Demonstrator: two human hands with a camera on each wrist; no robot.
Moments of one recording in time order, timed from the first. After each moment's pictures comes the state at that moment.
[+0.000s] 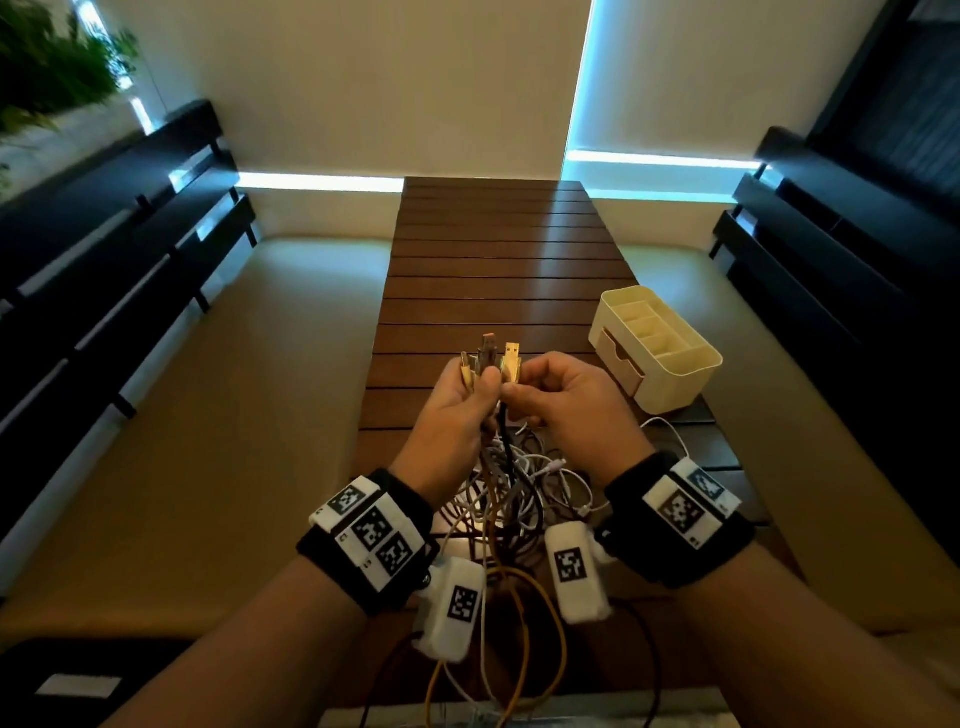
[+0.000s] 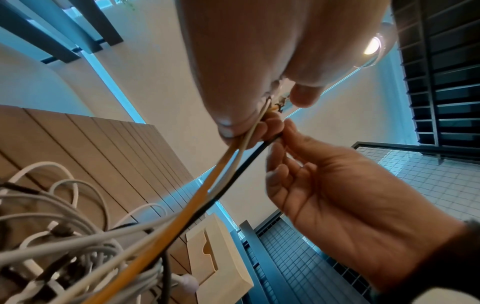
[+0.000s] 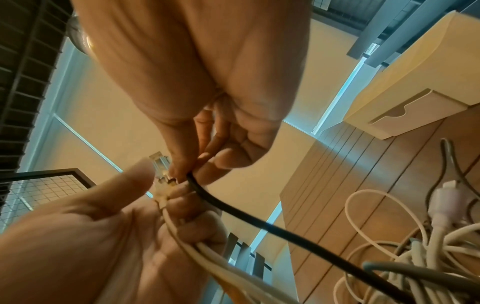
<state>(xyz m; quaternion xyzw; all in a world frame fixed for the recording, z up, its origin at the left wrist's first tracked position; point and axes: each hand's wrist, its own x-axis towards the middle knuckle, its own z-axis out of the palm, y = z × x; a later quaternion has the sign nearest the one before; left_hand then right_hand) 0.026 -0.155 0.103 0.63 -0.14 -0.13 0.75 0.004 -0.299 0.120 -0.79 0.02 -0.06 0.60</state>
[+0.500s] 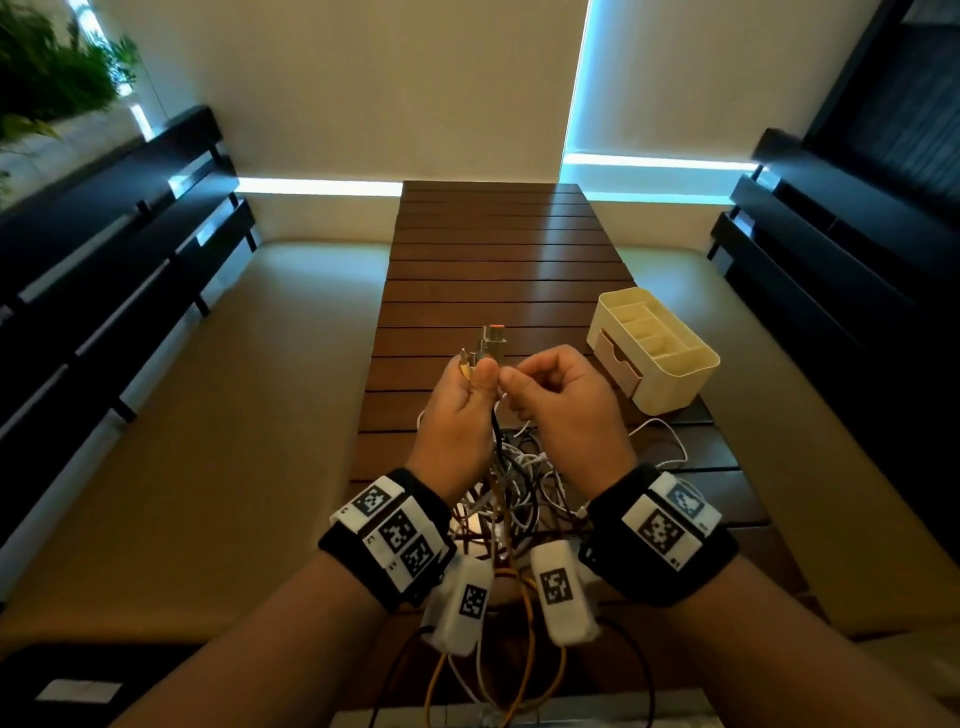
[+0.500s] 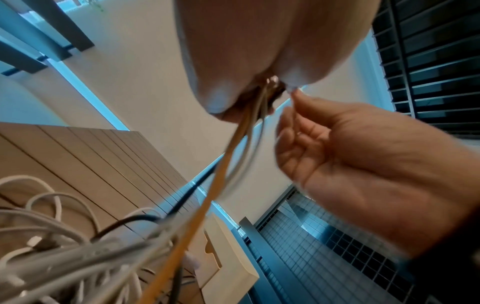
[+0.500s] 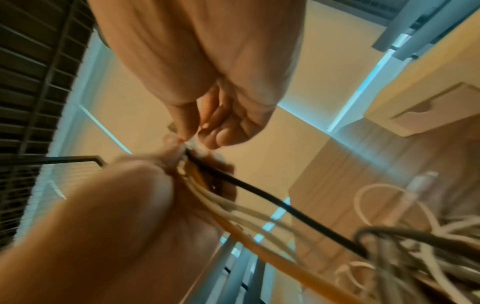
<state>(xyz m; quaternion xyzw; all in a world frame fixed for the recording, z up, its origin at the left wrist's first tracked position) 0.028 -0.163 0.099 0.71 -0.16 -0.01 0.68 -0.001 -0.288 0.114 -0.77 0.03 -0.14 0.62</state>
